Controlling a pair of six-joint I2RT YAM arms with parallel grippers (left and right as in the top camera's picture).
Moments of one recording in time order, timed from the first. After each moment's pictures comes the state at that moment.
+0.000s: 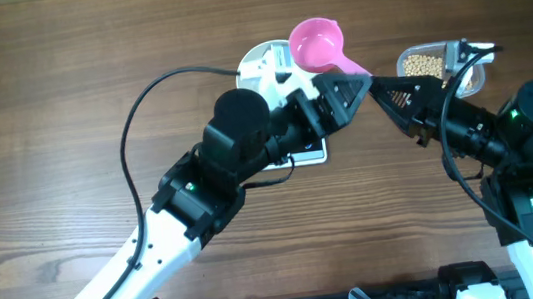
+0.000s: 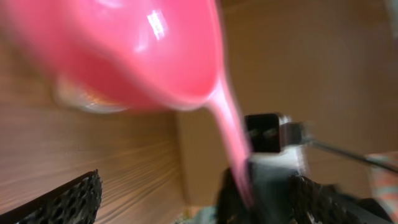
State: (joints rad) left arm -0.76 1.27 1.07 -0.03 0.30 -1.19; right arm 0.02 0.85 0.83 -0.14 -0.83 1.25
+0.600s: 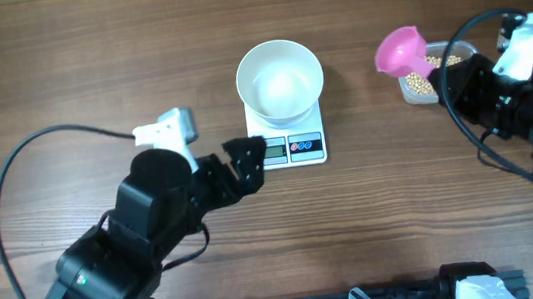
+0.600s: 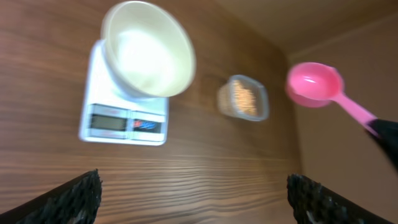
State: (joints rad) left arm -0.64 0.88 1.08 -0.79 0.01 -0.89; right arm -0.04 1.12 1.46 -1.13 -0.33 0.57
